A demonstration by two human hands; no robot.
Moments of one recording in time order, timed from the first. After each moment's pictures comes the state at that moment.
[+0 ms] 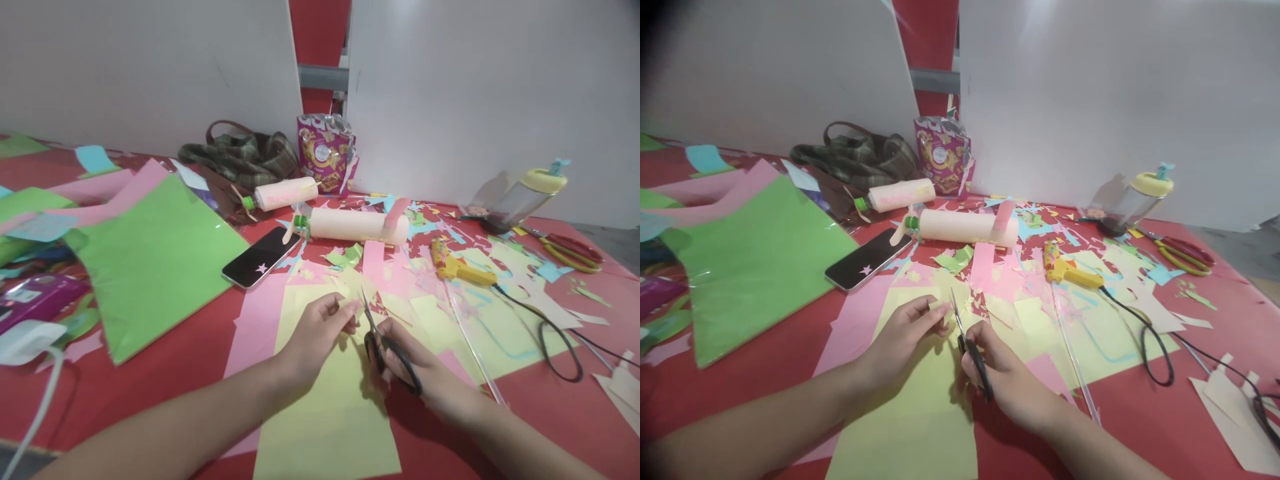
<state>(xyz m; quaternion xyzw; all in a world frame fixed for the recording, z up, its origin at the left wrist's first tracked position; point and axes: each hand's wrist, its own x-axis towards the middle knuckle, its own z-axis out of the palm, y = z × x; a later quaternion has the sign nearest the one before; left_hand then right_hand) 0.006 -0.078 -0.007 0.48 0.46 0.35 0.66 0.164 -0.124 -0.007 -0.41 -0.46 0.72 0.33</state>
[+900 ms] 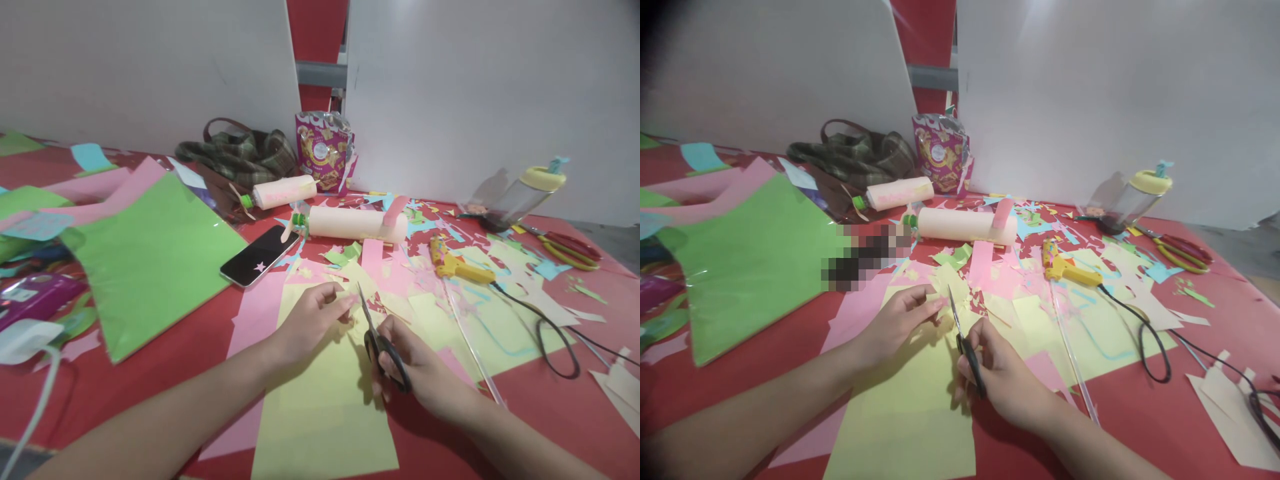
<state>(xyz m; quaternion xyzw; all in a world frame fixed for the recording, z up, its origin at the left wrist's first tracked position) -0.001 -0.067 0.001 0.52 0.42 0.35 0.66 0.158 -0.124 -0.006 -0.42 -0.46 0.71 0.33</state>
